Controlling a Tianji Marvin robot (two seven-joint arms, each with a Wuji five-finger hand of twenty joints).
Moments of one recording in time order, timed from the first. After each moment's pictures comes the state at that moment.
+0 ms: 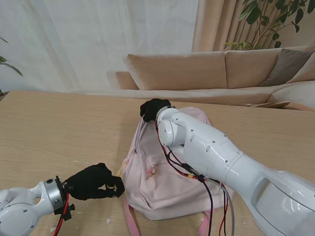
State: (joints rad) left arm 1.90 -1.00 -1.48 -1.90 0.62 -0.58 -0.36; right arm -0.69 -1.37 0.39 -0.96 -0.45 0.36 0.00; left_hand 1.22 -0.29 0.25 -0.10 0.61 -0.09 0.87 0.94 0.96 0.19 0.82 0.87 0.65 0.25 0.89 0.90 0.18 0.30 1.03 0.75; right_hand 0.48 -0.53 1.21 0.33 0.80 -0.32 1.01 1.02 0.89 -0.01 0.91 0.69 0.71 0.06 0.79 0.54 0.24 0.21 1.14 0.68
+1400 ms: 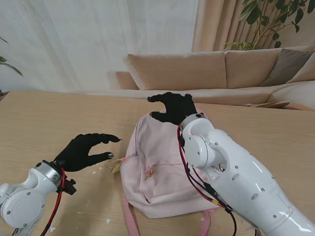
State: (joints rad) left arm 1.87 -1.07 -1.52 -1.94 0.58 -0.21 -0.15; right arm -1.15 -1.11 0.85 -1.68 -0.81 0.39 0.14; left_hand 0.72 -0.20 0.32 -0.05 0.38 -0.14 0.41 0.40 0.48 0.22 0.48 0.55 0.31 0.27 0.53 0.79 0.03 0.29 0.74 0.84; right_hand 0.36 -0.28 0.62 0.00 0.34 -0.26 0.38 0.33 0.39 -0.02 0.45 0.26 0.38 0.09 0.31 0.34 0.04 0.25 0.89 0.60
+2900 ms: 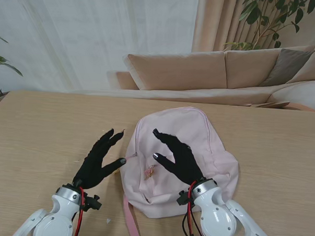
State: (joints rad) left arm 1.91 -1.15 -1.31 -1.83 0.45 -0.21 0.22; right arm -1.72 -1.15 1.09 -1.74 -0.47 -0.11 -0.19; left_hand 0.69 -0.15 0.24 -0.05 0.20 -0.14 0.10 0.13 0.13 -0.04 -0.01 0.04 0.06 0.00 -0.01 0.05 -0.04 0.09 -0.01 0.03; right_hand 0.31 -0.09 0.44 0.02 0.16 -0.26 0.15 0.20 0.24 -0.14 0.23 0.16 0.16 -0.01 0.09 0.20 -0.11 0.17 0.44 0.47
